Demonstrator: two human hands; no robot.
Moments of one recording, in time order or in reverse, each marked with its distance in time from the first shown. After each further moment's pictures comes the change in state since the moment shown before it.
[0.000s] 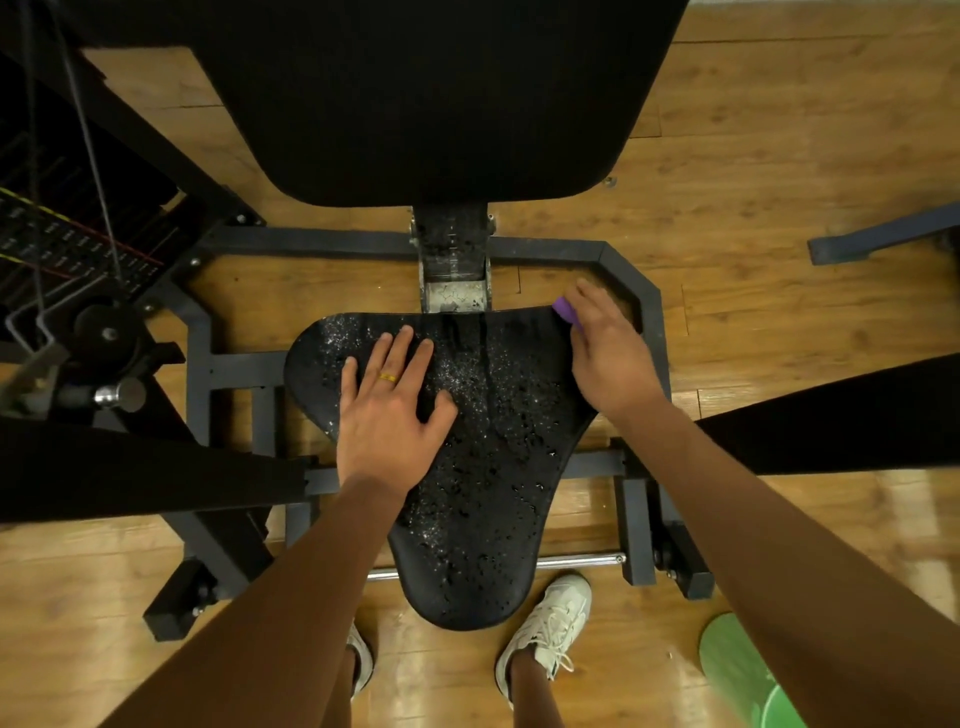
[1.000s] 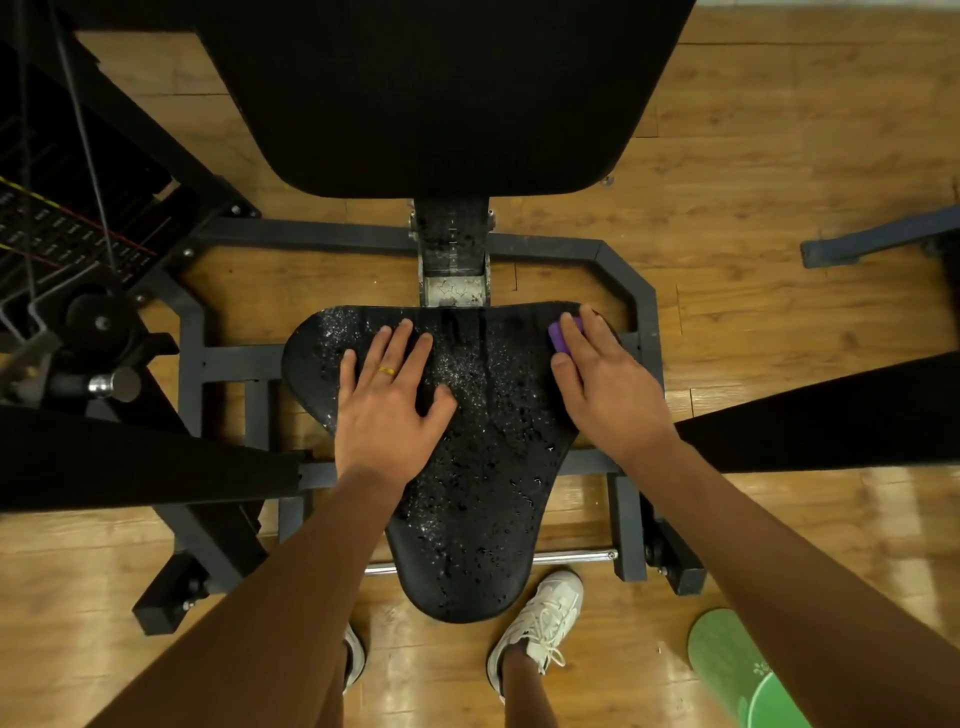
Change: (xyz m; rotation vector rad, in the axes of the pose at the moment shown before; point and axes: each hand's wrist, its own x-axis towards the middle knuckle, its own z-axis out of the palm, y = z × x) left_hand 0.001 0.004 -0.001 -0.006 0.011 0.000; right_hand -0.041 0.001 -0.001 -0.223 -0.066 -0.043
